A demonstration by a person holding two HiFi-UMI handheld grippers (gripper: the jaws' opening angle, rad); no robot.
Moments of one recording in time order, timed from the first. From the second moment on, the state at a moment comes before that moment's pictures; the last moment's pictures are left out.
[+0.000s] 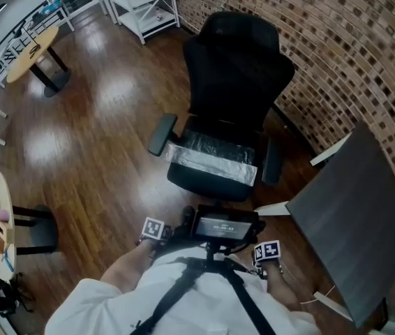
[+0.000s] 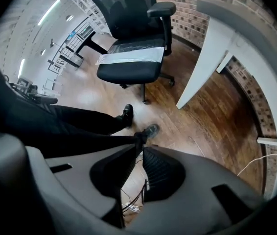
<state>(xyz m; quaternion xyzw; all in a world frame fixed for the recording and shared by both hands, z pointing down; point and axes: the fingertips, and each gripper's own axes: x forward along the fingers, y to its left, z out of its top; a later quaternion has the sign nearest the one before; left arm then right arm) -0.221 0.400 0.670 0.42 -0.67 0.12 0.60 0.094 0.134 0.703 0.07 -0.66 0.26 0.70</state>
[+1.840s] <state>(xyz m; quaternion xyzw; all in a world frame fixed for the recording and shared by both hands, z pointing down) -0.394 0.242 0.685 0.47 -0.73 0.02 0.50 -0.178 0.022 0.717 0.21 -0.80 0.24 0.51</state>
